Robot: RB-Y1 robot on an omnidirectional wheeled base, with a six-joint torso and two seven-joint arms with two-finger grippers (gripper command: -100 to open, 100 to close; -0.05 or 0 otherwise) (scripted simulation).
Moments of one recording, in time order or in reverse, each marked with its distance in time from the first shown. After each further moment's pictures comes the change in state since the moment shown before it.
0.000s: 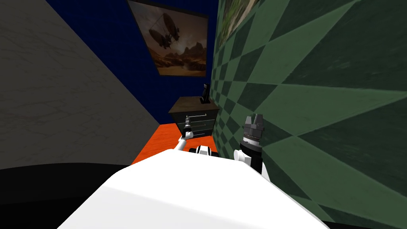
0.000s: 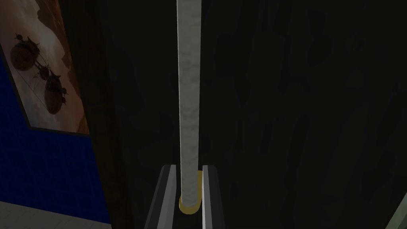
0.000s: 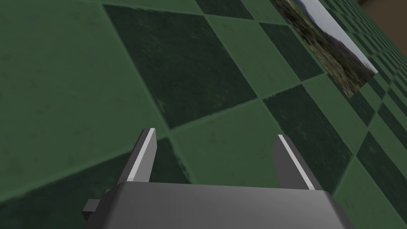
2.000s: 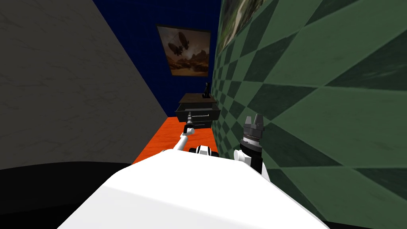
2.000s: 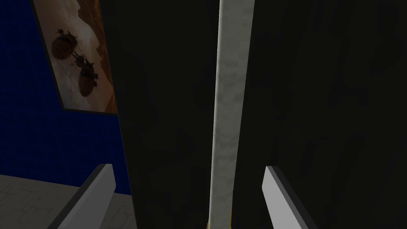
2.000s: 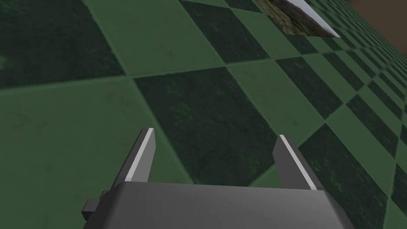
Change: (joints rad) left arm -0.084 -0.012 0.014 -0.026 0.010 0.124 -0.044; right arm 0.000 0.000 0.000 0.000 0.000 0.000 0.000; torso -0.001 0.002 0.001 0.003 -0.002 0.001
